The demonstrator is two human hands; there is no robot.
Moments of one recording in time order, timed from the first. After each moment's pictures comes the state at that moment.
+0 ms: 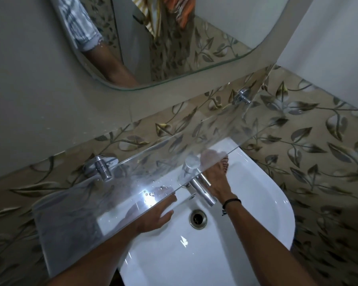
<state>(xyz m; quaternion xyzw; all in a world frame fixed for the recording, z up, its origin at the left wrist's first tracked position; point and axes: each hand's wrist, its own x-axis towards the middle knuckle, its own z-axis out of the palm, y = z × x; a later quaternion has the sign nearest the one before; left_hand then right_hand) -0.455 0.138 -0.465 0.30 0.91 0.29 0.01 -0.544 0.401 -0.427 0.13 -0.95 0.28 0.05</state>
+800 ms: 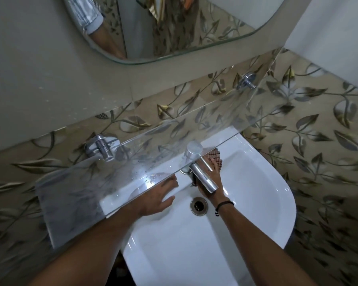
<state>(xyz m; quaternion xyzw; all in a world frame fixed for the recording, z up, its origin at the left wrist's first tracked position) -0.451 0.147 -0.432 0.34 0.89 0.30 -0.03 -0.505 0.386 -0.454 0.17 -0.92 0.33 0.10</state>
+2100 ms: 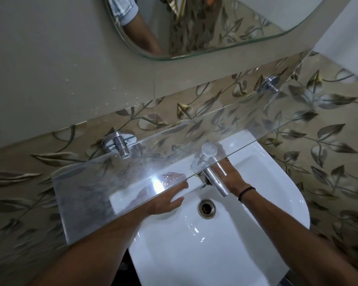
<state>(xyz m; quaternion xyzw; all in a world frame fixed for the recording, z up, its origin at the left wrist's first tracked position) -0.458 0.138 -0.474 0.27 0.93 0.25 0.06 -0.531 0.400 -0.381 0.28 -0.94 0.19 -0.04</state>
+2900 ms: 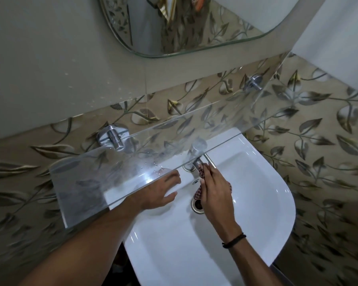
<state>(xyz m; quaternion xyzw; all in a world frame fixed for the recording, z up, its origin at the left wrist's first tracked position) -0.450 0.144 -0.431 0.33 0.90 0.28 -0.02 -0.423 0.371 -0.385 0.13 -0.96 0.22 0.13</state>
